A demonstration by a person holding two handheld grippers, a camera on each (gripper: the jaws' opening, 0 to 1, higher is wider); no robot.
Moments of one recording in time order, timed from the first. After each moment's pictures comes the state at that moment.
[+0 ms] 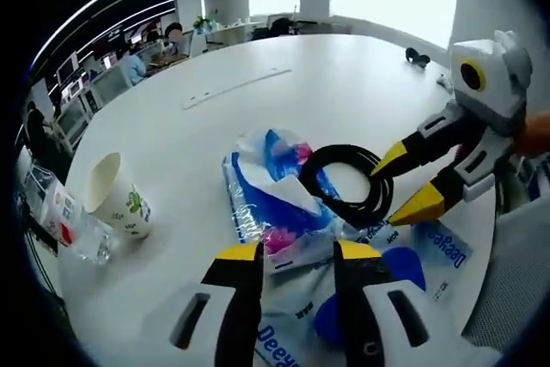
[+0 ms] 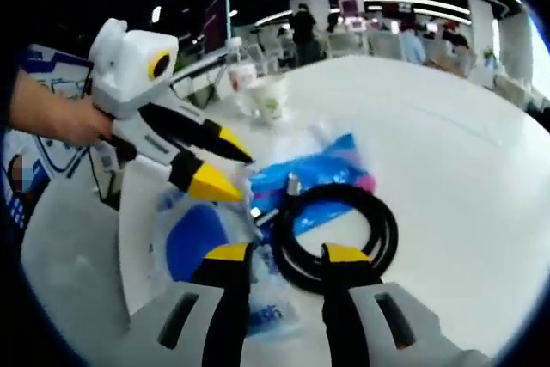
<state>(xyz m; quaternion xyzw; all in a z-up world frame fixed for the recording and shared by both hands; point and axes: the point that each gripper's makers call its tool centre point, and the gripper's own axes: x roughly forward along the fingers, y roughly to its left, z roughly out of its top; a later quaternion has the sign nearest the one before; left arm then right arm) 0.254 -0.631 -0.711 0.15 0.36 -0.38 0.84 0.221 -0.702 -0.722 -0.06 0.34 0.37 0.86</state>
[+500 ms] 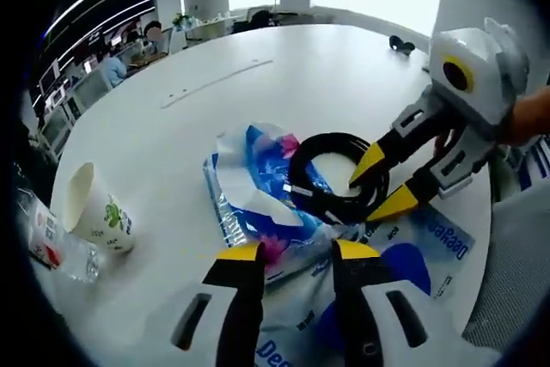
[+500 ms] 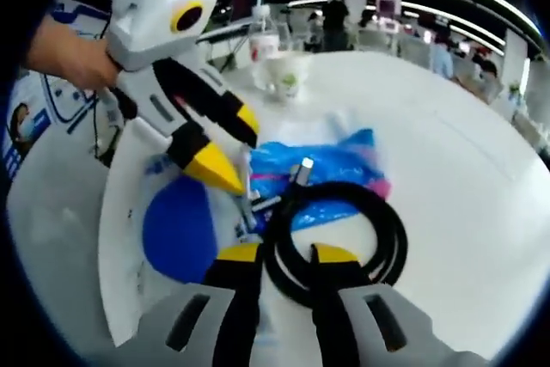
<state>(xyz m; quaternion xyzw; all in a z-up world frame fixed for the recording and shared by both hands) 0.257 -0.640 -0.727 0.16 0.38 -0.42 0.81 0.227 -0.700 -0.742 -0.13 0.35 0.41 0.83</state>
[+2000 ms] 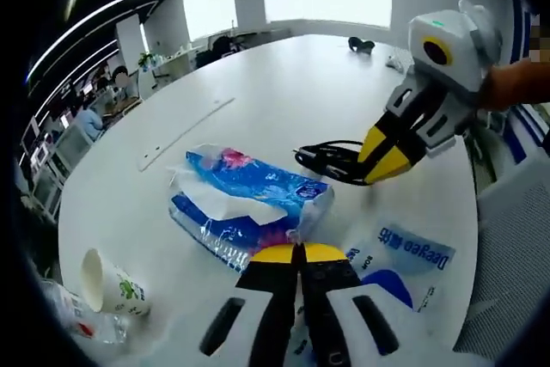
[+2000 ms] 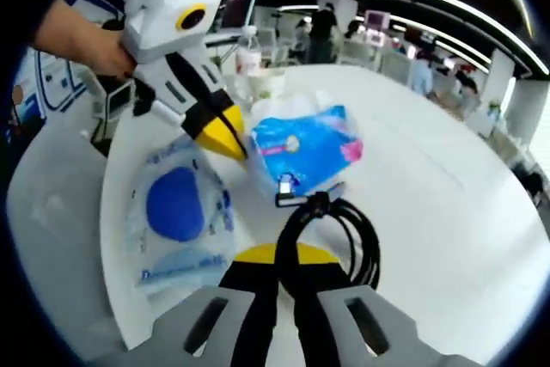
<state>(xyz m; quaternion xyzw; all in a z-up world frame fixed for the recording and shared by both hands) 0.247 -0.684 -0.684 0.22 0.31 -0.49 0.79 0.213 -0.767 -0.693 -0.17 0.32 0.35 0.86</state>
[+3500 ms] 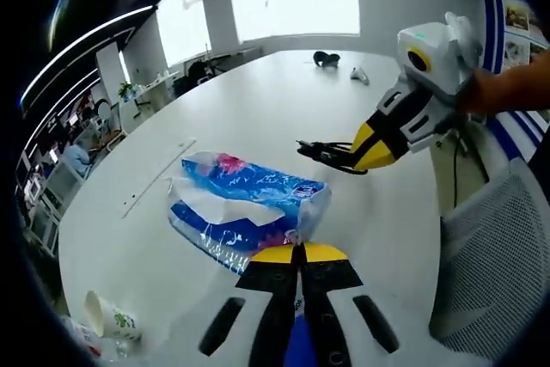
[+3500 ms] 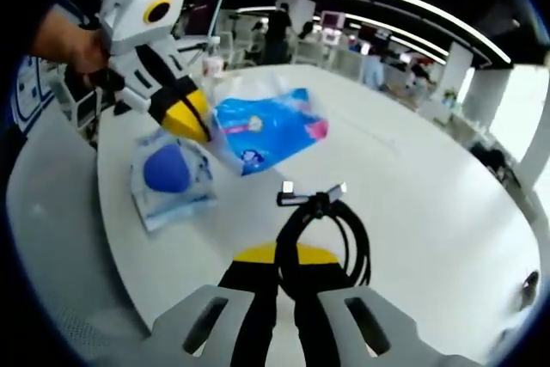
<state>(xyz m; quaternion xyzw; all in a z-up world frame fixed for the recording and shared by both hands) 0.186 -0.744 -0.647 0.24 0.26 -0.54 0.77 0.151 -0.850 -0.677 -0.17 0.32 0.25 0.90</state>
